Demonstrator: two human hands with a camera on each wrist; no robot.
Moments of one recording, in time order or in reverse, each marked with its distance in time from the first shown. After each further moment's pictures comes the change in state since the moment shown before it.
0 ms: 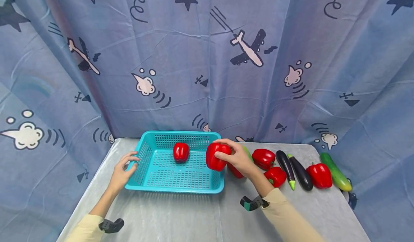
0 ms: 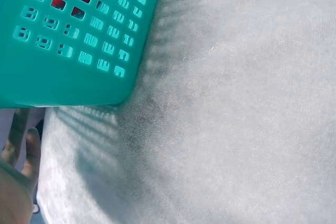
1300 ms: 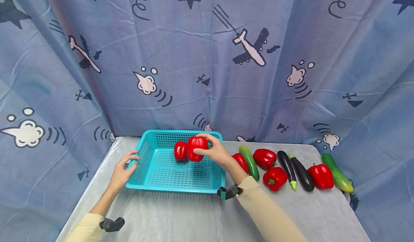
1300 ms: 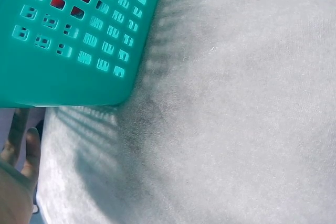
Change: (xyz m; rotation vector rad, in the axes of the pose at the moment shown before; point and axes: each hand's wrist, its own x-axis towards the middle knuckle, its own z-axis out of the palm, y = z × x) left_hand 0.001 -0.002 -0.001 -0.015 0.000 -0.041; right_hand 0.048 -0.011 0.056 0.064 -0.065 0.093
